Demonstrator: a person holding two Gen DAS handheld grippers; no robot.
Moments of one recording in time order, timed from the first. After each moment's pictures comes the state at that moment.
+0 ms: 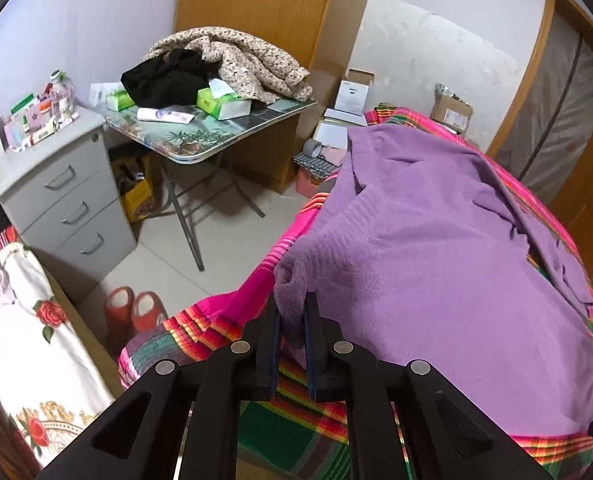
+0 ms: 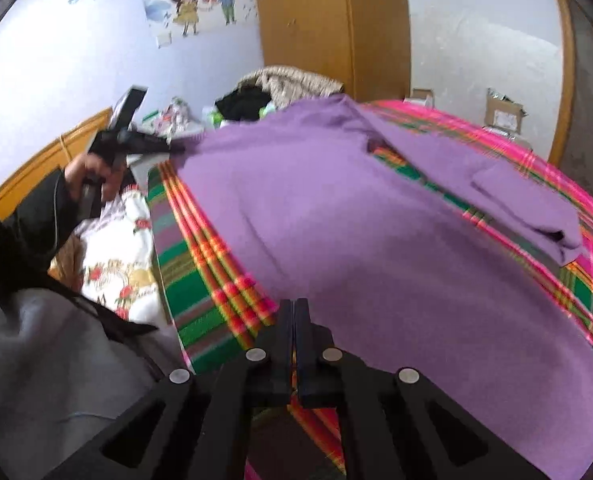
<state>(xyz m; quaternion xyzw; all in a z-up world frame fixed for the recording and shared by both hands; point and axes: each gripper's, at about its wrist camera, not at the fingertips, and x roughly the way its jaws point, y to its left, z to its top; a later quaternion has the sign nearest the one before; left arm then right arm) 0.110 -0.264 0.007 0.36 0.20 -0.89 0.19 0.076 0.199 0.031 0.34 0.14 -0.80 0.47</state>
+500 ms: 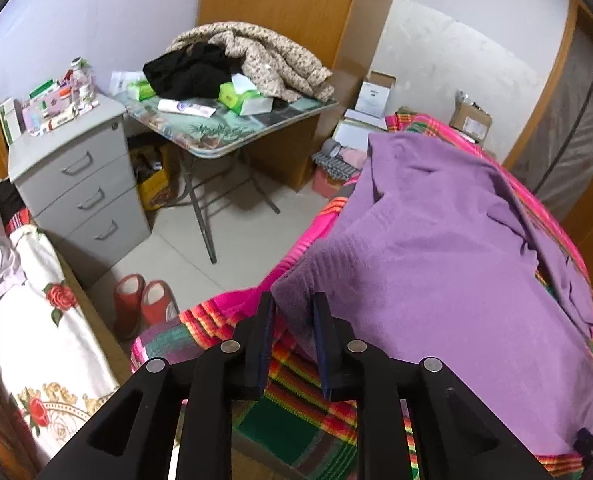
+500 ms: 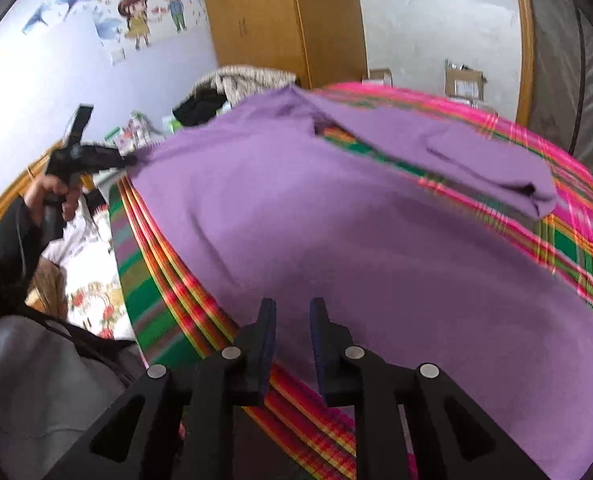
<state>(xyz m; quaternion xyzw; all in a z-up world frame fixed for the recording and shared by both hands) 0.111 -0.267 0.010 0.37 0.22 -0.87 0.23 0.052 0.205 0.009 0.38 0.12 -0.82 0.42</state>
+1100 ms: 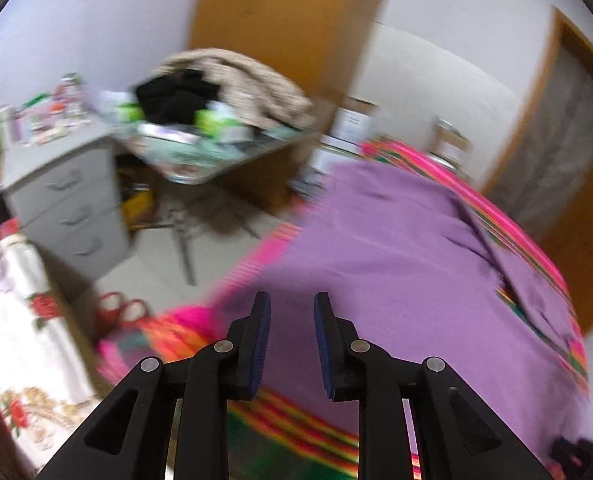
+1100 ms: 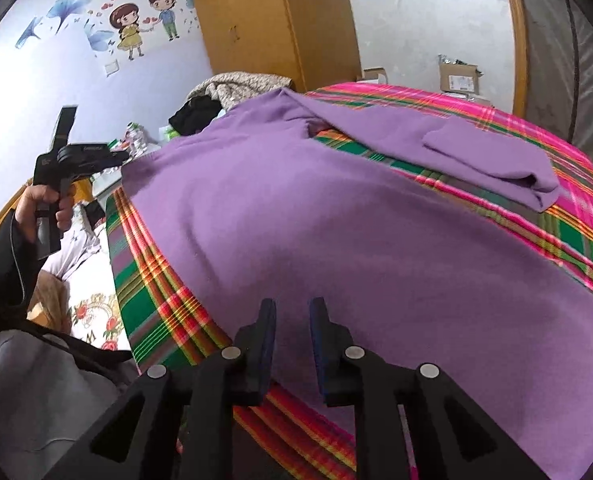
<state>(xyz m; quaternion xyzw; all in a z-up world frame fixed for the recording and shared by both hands) 0.109 -0.225 0.034 0.32 0.22 -0.90 0.18 0.048 0.205 0.004 0.39 0.09 -0.82 0.42</state>
